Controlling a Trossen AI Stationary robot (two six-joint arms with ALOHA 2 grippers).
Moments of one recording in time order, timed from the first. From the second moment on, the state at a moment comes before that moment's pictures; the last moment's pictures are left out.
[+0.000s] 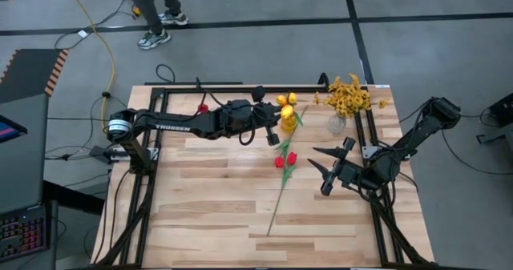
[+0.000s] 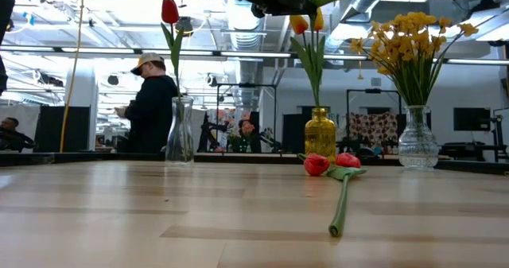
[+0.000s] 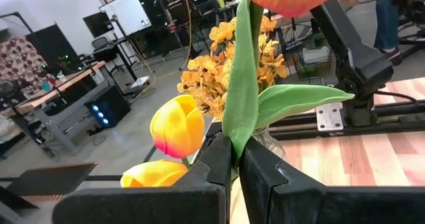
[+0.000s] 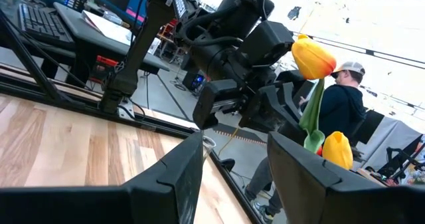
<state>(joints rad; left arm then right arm) 0.12 1.73 1.35 0.27 -0.28 0.33 0.70 1.03 0.47 0.86 1.13 -0.74</state>
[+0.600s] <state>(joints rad) 0.16 1.74 1.35 0.27 -0.28 0.08 0.70 1.03 0.47 0.86 1.13 -0.74</state>
